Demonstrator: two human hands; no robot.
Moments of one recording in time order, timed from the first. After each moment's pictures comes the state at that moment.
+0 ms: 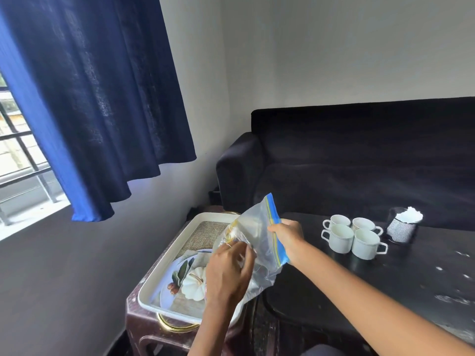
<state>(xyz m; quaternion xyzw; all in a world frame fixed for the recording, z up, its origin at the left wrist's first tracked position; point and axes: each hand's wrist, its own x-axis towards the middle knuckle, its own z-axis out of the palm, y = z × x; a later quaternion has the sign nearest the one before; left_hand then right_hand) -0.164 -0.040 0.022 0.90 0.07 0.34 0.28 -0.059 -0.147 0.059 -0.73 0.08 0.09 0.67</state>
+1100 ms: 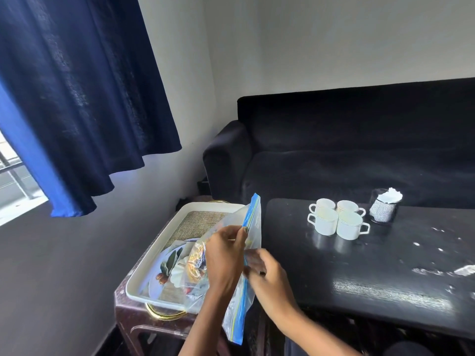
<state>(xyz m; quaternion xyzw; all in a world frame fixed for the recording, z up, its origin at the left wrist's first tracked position) -0.150 -0.065 0.030 0.81 0.18 0.27 0.49 -0.167 -0.163 0.003 -0.73 -0.13 0.05 0.66</state>
